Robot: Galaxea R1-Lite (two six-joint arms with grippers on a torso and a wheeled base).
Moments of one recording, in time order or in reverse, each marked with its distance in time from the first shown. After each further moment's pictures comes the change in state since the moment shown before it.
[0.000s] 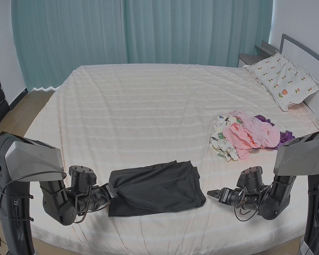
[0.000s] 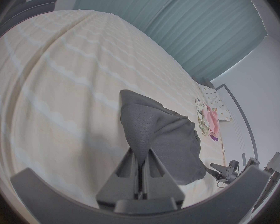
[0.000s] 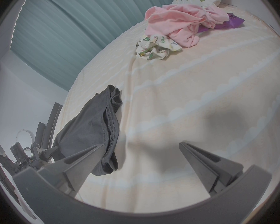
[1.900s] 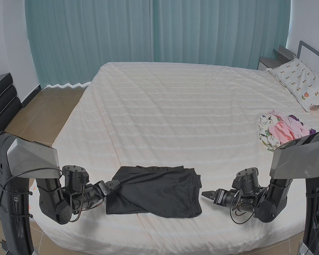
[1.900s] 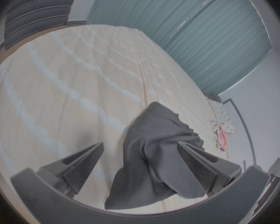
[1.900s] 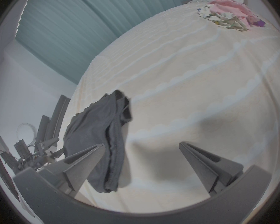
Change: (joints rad) left arm 0.065 0.024 0.023 -0.066 0.000 0.014; right arm 0.034 0.009 -0.009 -0.023 -0.001 0.014
